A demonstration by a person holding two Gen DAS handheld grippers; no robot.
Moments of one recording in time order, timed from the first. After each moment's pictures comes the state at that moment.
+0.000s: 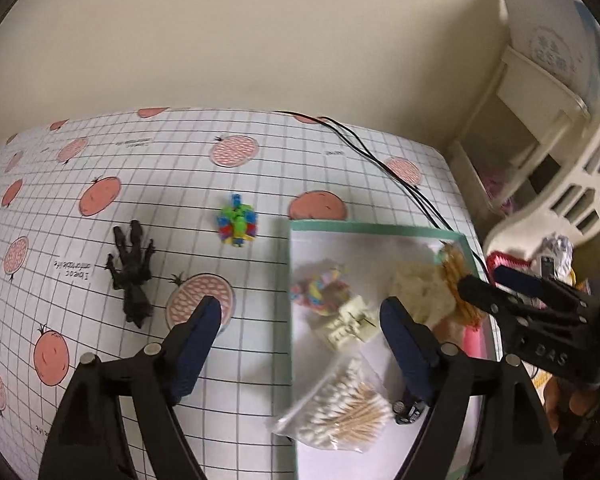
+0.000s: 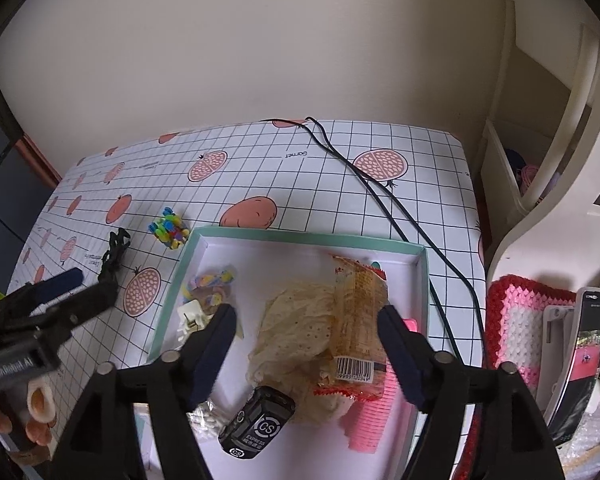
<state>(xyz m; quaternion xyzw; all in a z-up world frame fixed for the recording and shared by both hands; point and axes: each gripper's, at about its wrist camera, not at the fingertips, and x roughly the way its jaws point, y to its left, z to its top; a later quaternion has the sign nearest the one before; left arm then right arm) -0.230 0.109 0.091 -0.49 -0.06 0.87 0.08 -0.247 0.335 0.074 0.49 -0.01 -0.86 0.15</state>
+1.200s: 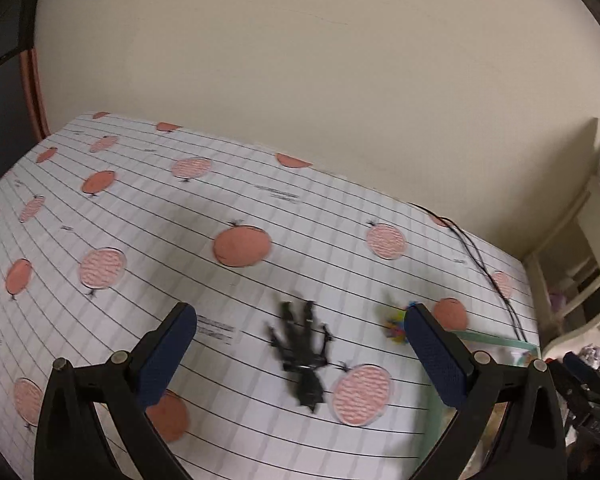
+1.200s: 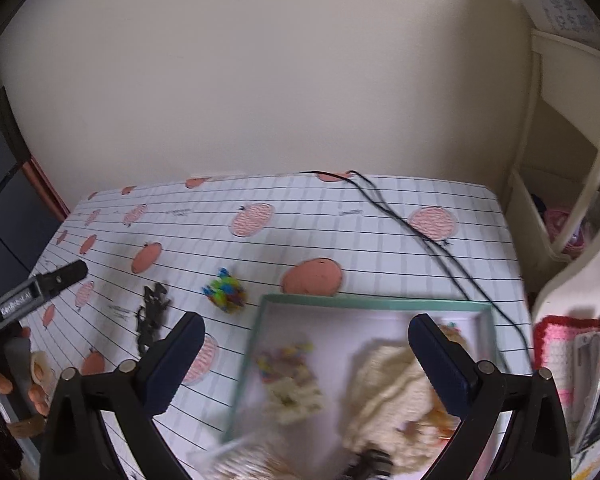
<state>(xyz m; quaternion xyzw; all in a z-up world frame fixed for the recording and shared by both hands) -0.254 -0.048 0.103 -0.41 -0.13 0.90 -0.05 -0.254 0.253 0.096 0.42 -0.02 -0.89 0.15</state>
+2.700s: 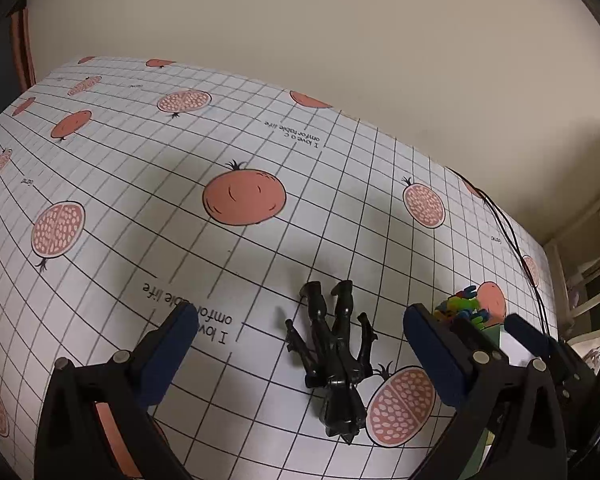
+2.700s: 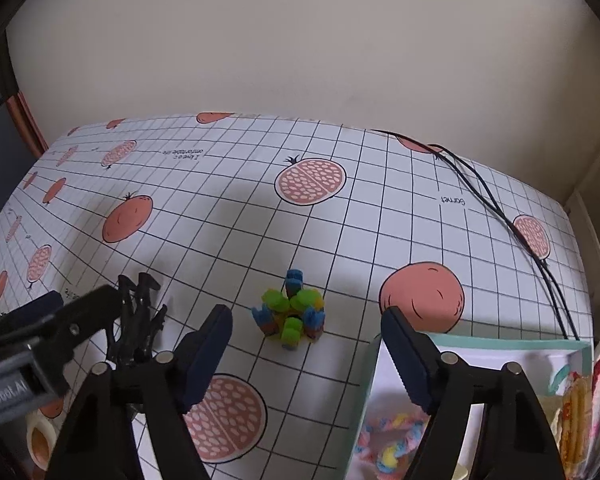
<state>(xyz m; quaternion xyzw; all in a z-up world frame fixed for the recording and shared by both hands) -0.293 -0.061 0.027 -0.48 -0.16 0.86 -0.03 -0.310 0.122 0.017 0.47 0.08 -0.87 0.14</state>
